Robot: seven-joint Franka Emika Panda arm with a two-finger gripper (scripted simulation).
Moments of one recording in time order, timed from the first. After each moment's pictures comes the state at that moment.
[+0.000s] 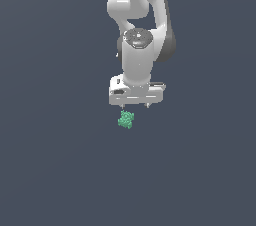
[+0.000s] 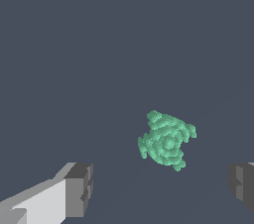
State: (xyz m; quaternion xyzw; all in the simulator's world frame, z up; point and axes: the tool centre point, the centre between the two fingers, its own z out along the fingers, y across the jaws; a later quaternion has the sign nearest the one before) arm -0.002 0.029 0.169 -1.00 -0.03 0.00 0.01
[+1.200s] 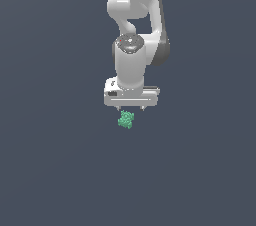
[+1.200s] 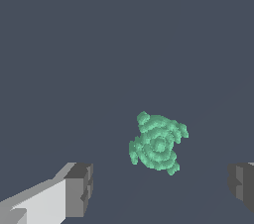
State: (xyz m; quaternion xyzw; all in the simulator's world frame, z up) arm -0.001 0.011 0.157 -1.00 0.01 -0.01 0.01
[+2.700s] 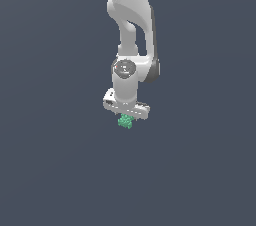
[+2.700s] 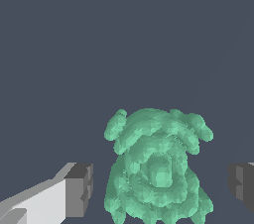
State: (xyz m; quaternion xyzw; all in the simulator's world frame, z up) arm -0.017 -0.009 0.068 -0.99 0.15 0.00 0.00
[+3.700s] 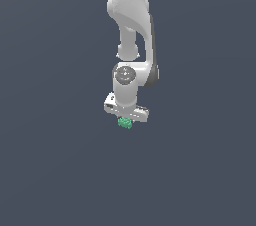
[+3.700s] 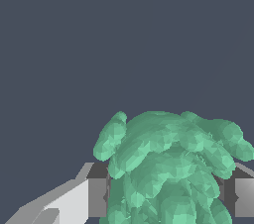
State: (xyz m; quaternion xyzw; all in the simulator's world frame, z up) arm -0.016 -0.009 0.042 -0.99 0.15 0.00 0.00
